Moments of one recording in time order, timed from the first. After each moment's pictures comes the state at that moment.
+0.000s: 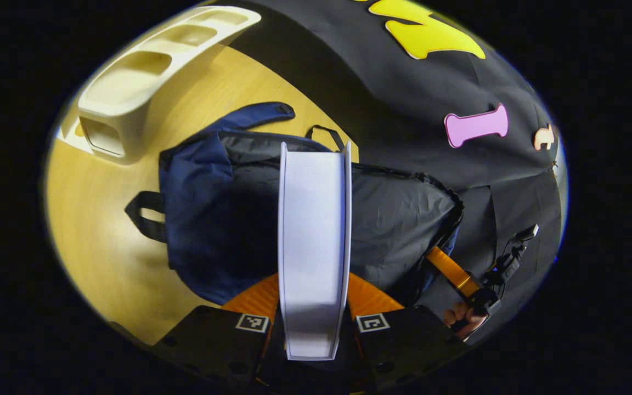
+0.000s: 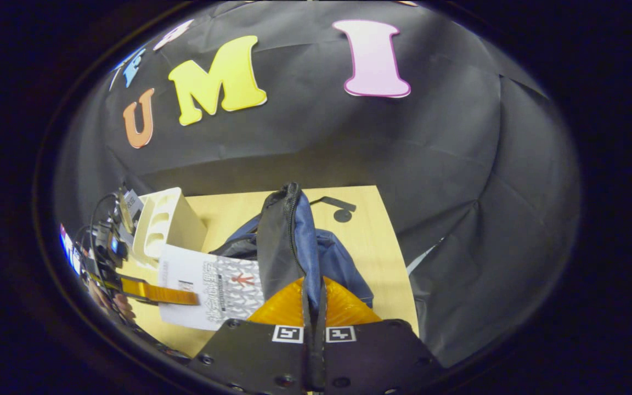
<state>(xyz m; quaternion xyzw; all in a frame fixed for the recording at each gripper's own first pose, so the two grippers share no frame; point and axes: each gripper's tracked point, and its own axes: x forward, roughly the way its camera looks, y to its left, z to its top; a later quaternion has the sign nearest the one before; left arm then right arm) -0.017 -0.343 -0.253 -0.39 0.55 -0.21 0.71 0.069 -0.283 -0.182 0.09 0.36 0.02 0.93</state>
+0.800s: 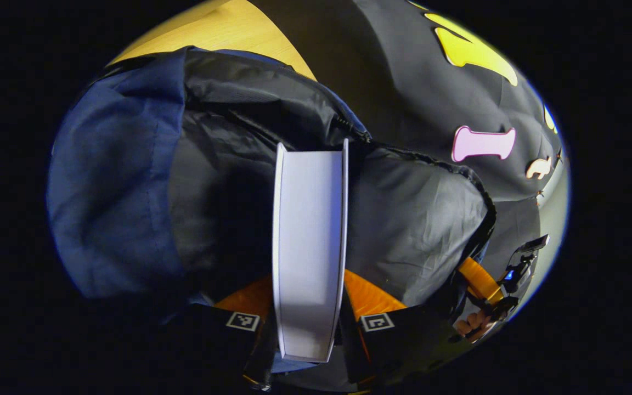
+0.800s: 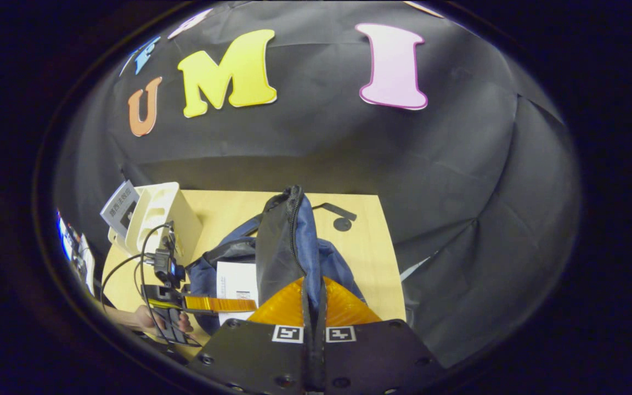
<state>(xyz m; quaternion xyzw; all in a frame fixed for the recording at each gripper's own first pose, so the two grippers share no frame) 0.001 -0.393 -0.345 -0.46 0.53 -0.24 0.67 0.090 -0.277 -0.173 0.06 0.37 0.02 0.93</state>
